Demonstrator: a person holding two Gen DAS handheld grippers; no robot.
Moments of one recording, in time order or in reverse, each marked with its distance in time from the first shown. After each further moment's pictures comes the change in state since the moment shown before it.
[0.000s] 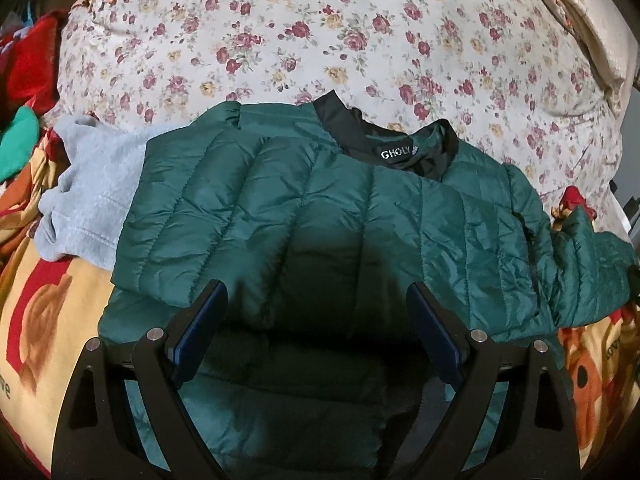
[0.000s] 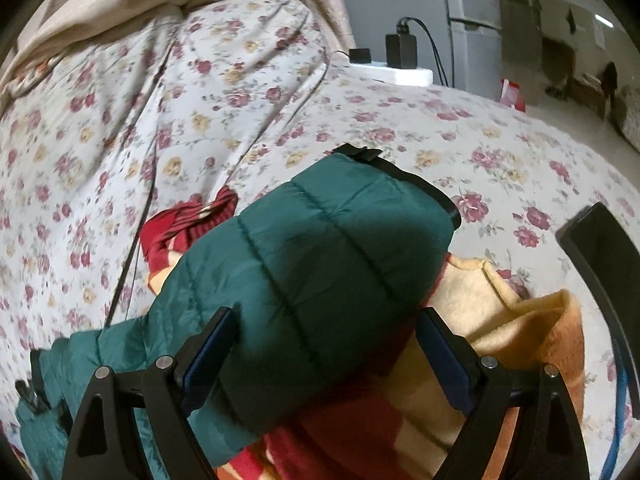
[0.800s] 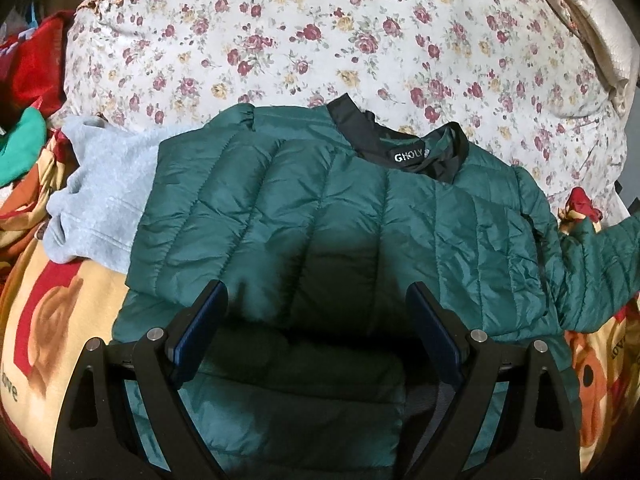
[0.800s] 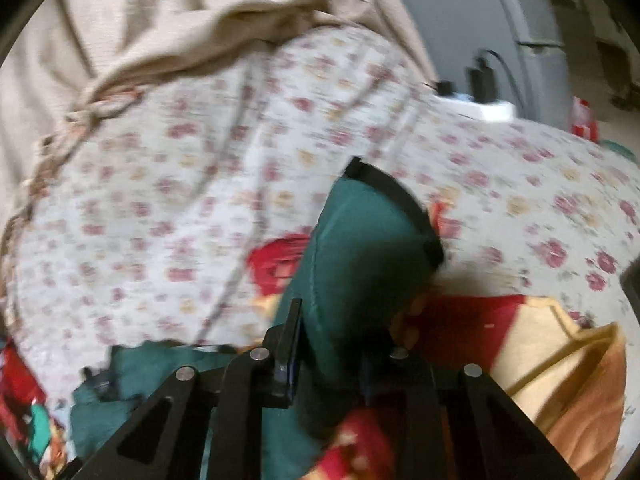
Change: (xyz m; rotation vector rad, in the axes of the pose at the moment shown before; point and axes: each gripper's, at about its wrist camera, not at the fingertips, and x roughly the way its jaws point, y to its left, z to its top) left arm -0.004 0.012 0.002 -0.008 -0.007 0.019; right arm -0.053 0.044 0.005 -0.103 -0.110 0.395
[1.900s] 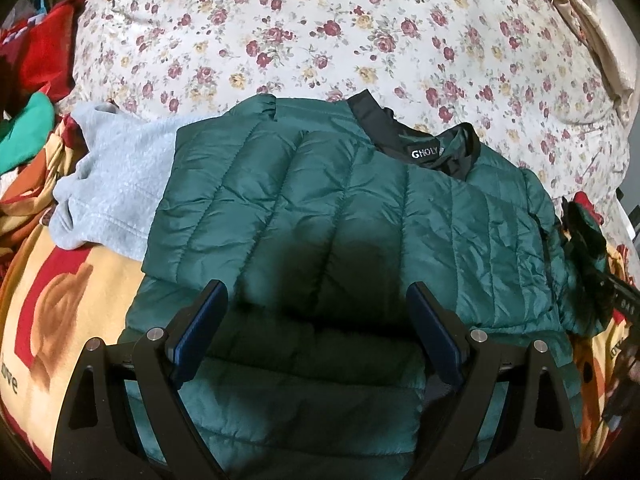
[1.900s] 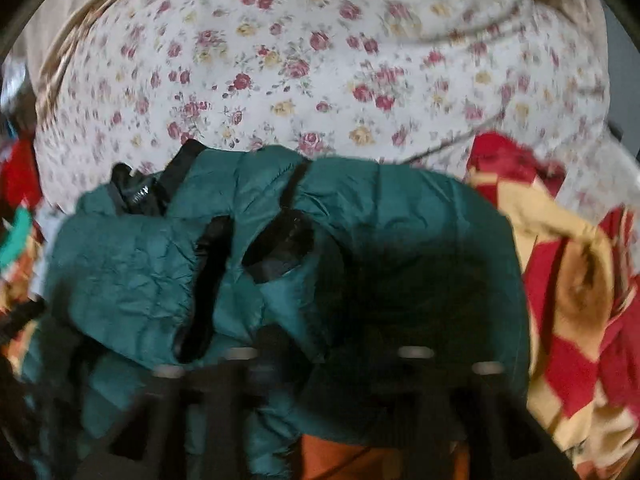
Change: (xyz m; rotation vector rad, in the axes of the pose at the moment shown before) left arm -0.002 0.017 -0.007 -0.033 0.012 0.004; right arm 0.071 0.176 -0.134 -0.554 0.251 -0.008
